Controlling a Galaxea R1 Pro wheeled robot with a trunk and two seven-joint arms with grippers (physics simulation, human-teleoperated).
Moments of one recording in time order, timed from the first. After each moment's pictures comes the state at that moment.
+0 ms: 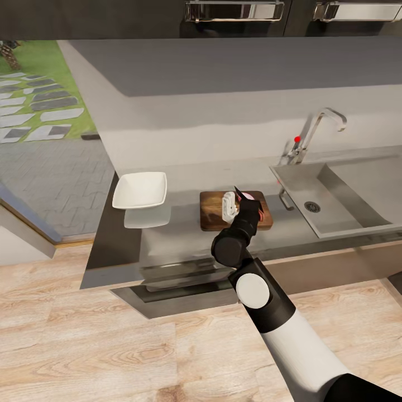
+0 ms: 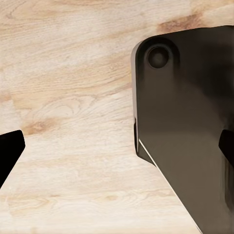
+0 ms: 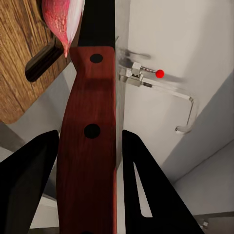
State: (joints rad) left arm 0.17 0.05 -0.35 -0.32 0.18 -0.58 0.31; right arm -0.82 0.17 0.52 -1.40 2.17 0.85 0.96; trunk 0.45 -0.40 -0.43
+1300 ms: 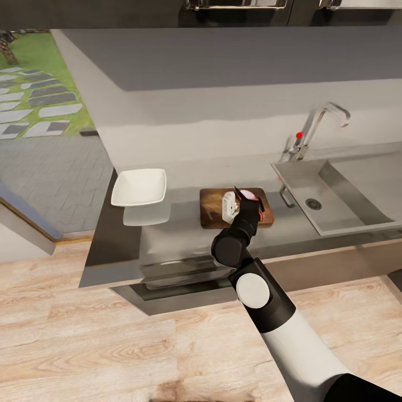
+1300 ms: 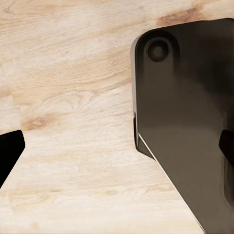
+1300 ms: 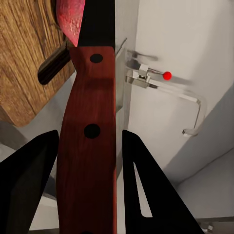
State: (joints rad) left arm 0.17 0.05 -0.35 -0.32 0.18 -0.58 0.31; right arm -0.82 0.17 0.52 -1.40 2.17 0.85 0.96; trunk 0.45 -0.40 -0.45
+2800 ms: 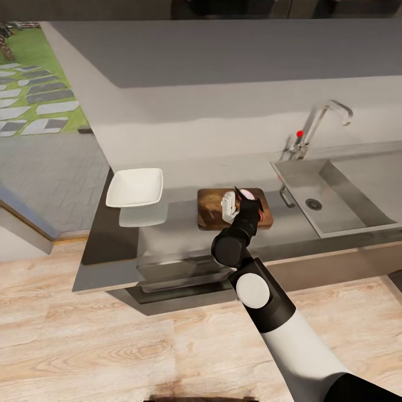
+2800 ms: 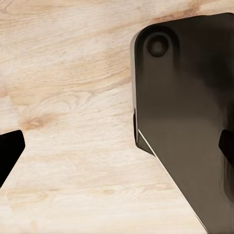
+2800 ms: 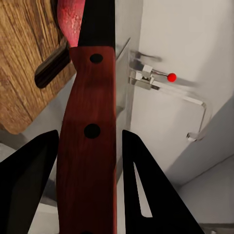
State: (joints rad) left arm 0.17 0.05 -0.35 -0.32 0.18 -0.58 0.31; right arm -0.82 0.17 0.52 -1.40 2.17 0.85 0.96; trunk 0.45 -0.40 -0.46
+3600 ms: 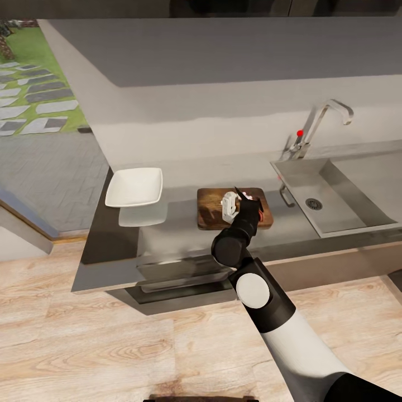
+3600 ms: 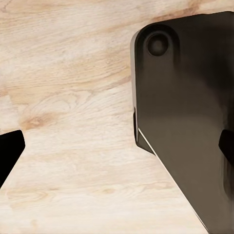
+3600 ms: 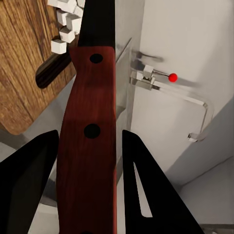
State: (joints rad) left arm 0.17 0.05 -0.35 -0.32 0.18 -0.58 0.31; right arm -0.82 0.17 0.52 -1.40 2.17 0.85 0.96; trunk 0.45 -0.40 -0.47
